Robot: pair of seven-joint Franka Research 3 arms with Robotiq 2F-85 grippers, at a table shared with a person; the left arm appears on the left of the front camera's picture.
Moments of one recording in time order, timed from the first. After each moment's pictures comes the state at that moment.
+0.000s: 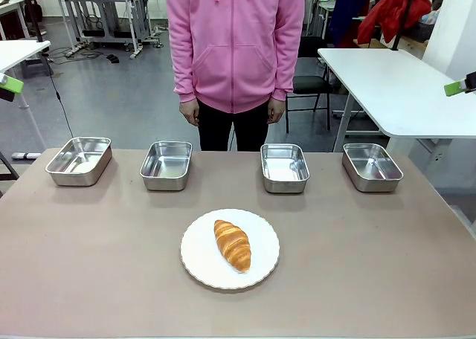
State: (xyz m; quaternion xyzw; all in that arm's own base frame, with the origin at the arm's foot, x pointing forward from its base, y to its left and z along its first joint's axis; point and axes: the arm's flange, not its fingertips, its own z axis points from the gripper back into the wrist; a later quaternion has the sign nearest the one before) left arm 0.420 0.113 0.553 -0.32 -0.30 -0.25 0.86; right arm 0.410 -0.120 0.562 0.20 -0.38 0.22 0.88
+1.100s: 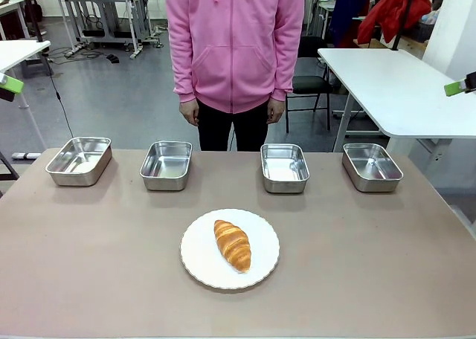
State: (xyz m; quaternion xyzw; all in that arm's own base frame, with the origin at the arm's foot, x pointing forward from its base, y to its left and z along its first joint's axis) left arm 0.420 0.113 0.553 -0.32 -0.30 -0.25 0.86; right arm 0.410 -0.120 0.562 0.20 -0.38 0.22 0.88
